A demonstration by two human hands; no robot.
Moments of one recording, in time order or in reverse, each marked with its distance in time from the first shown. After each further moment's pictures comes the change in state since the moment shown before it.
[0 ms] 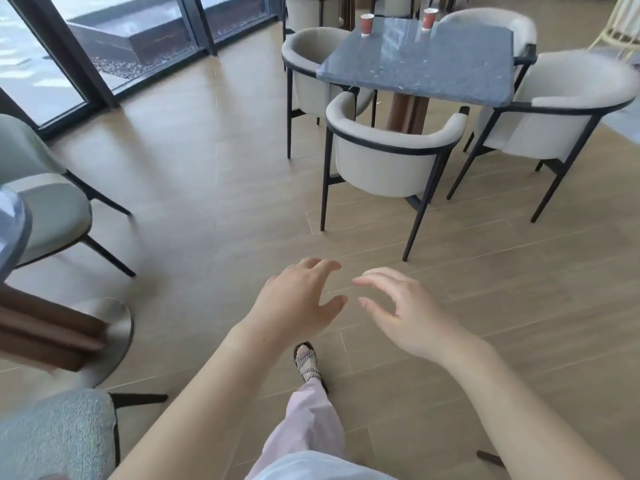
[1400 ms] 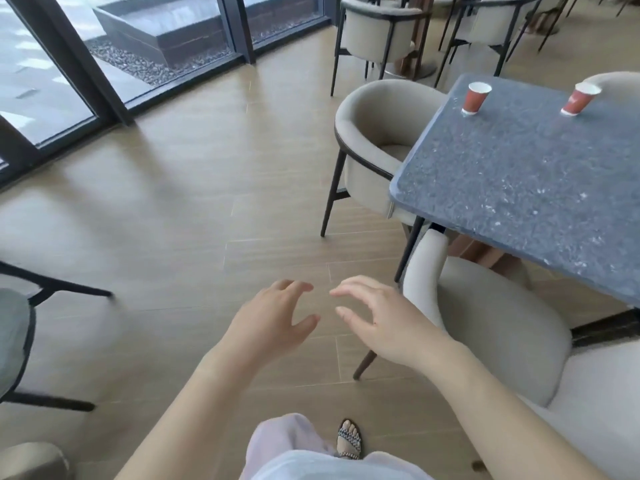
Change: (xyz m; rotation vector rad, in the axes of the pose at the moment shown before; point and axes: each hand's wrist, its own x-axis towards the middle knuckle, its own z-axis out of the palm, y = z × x) left_hand 0.702 -0.374 -0.206 -0.094 -0.017 -0.283; right_hand 0.852 0.128 -0.070 -0.003 -0.240 -0.100
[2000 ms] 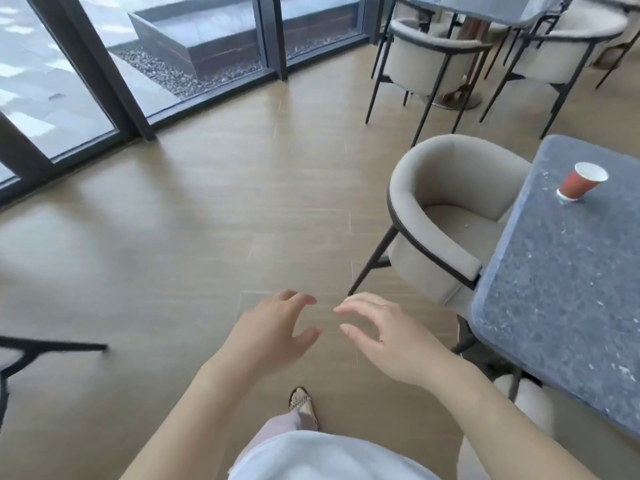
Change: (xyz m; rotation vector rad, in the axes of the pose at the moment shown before) left_hand 0.286 -0.143 -0.136 -0.001 -0.006 -0.030; right_hand 0.354 0.024 -0.045 0.012 -0.084 -0.051
